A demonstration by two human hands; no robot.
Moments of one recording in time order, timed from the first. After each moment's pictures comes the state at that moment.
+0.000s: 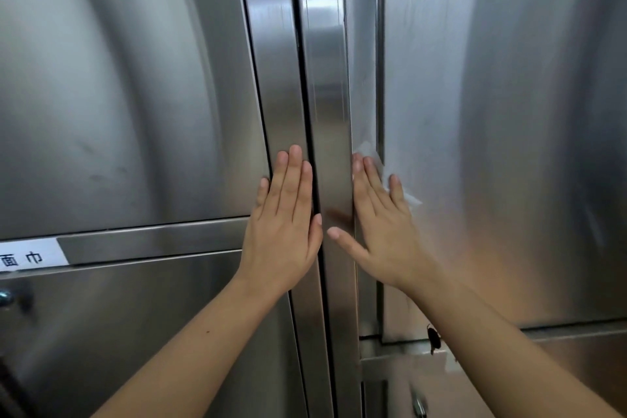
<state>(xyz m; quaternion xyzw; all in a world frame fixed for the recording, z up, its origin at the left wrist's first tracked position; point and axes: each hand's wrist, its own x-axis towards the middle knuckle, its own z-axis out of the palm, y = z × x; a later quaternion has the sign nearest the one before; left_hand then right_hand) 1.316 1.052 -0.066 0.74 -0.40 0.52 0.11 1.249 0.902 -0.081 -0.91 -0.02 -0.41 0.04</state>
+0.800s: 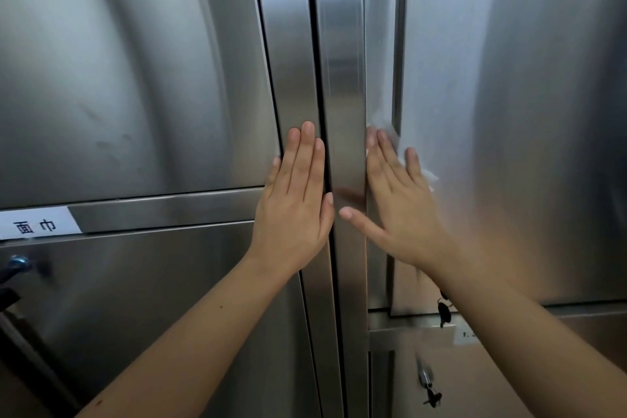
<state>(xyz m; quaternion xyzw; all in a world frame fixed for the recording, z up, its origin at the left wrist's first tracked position) 1.316 1.053 -0.078 0.74 -0.41 0.51 0.14 1.243 0.902 -0.079 -0.93 -0.02 -0.38 0.00</state>
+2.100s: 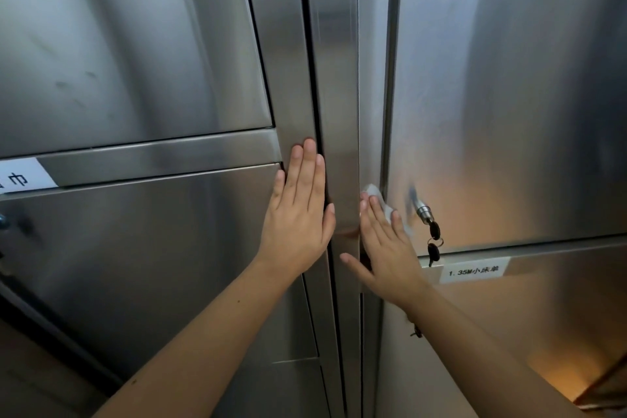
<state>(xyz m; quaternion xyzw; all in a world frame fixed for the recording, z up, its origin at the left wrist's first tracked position) 1.306 1.053 -0.157 0.77 -0.40 0.48 0.08 1.229 0.911 -0.236 -0.95 0.03 -0.29 0.07</state>
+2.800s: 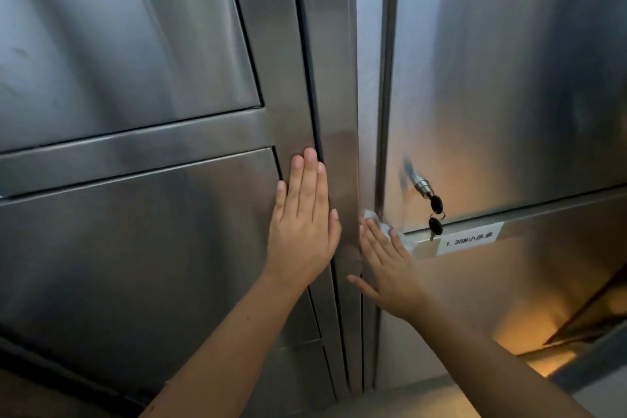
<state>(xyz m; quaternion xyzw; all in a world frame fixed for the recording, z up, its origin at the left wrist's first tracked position) 1.314 1.051 -0.200 0.76 -0.43 0.47 0.12 1.216 0.918 -0.293 -0.98 0.09 -0.17 -0.01</state>
